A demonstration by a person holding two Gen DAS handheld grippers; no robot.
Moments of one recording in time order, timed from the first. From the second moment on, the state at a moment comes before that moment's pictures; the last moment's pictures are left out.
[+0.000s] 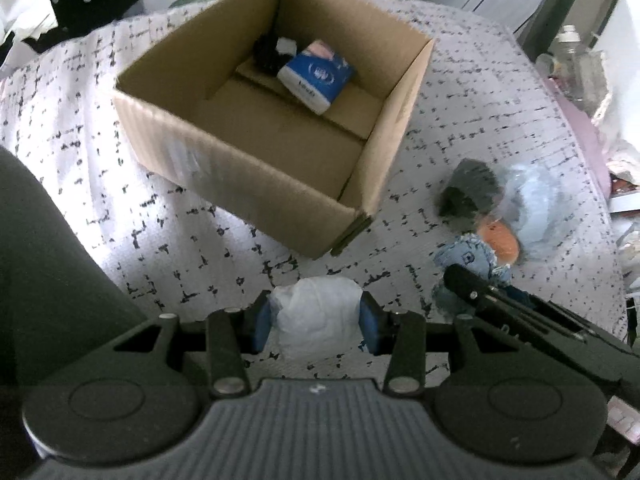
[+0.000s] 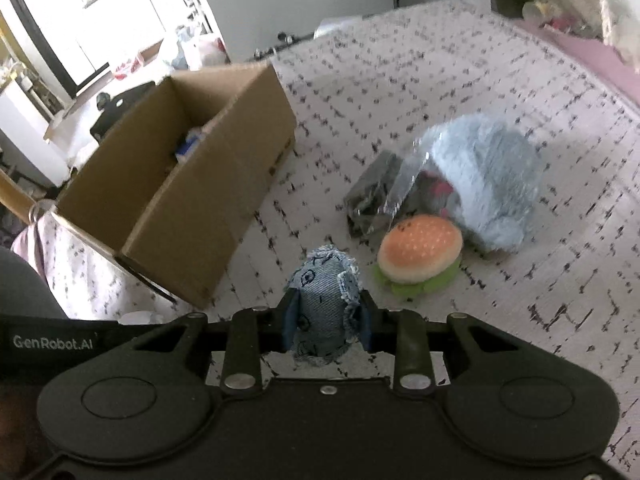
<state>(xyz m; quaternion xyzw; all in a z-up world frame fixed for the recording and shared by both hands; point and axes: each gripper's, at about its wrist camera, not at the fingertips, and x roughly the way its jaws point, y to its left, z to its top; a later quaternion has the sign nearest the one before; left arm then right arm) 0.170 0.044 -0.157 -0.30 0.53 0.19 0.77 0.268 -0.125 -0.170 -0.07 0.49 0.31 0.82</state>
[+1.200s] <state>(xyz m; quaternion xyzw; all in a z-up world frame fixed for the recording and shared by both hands) 0.172 0.109 -0.064 -0.25 0.45 0.13 0.85 0.239 -0.085 -0.066 -0.02 0.40 0.26 0.88</state>
